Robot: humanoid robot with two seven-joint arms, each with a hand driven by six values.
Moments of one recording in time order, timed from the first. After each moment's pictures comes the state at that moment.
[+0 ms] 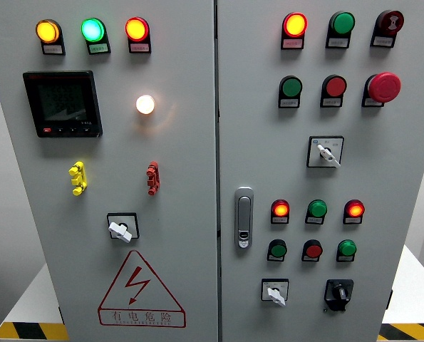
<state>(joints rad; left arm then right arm) -0.01 -0.09 0.04 -0.12 -0.07 -0.02 -0.15 0.10 0.13 1.78 0.30 -1.84 0.31 0.10</state>
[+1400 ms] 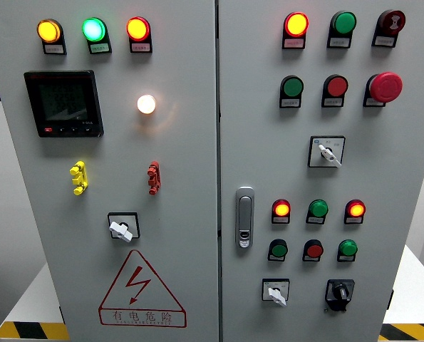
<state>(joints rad) -0.01 -0.09 0.04 -0.12 -0.07 -0.02 -0.15 0.01 0.14 1.54 1.46 -1.49 0.12 -0.04</state>
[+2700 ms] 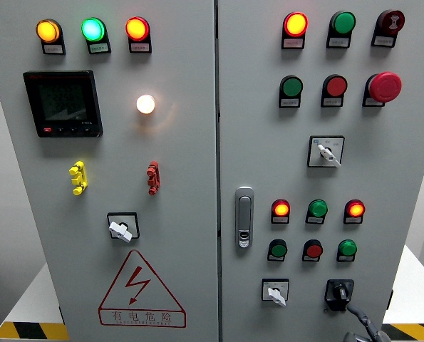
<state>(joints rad) -0.01 -0.09 0.04 -0.12 -0.07 -0.02 -0.15 0.18 0.14 1.53 1.45 -1.47 0.10 -0.08</state>
